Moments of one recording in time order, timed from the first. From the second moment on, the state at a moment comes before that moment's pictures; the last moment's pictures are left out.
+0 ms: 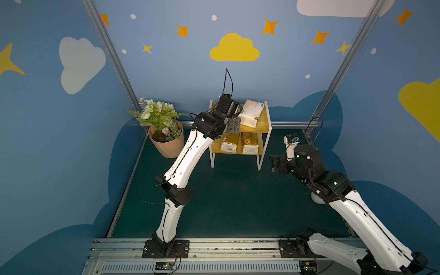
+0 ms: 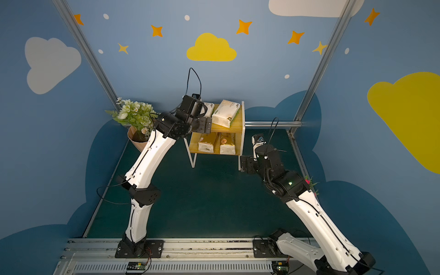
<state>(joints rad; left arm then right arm) -0.64 2.13 2.73 -1.28 -0.40 -0.29 0.62 1.01 1.24 -0.80 0.33 0.21</state>
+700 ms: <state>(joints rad) -0.72 2.05 2.62 -1.28 -0.48 -0.28 0.62 1.01 1.24 -0.80 0.33 0.21</state>
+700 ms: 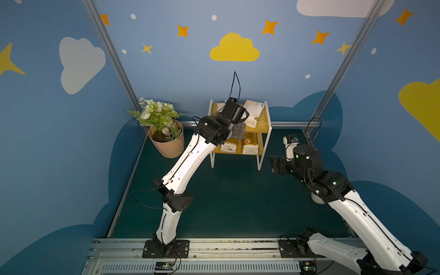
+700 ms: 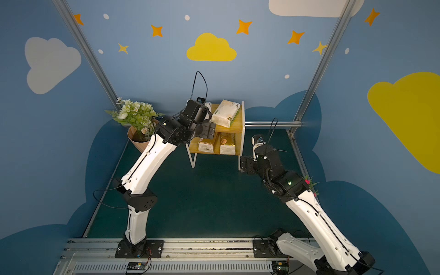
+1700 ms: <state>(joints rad) -0.78 1.49 1.75 -1.11 -0.65 -0.41 0.66 1.30 1.54 -0.69 0.13 0.27</state>
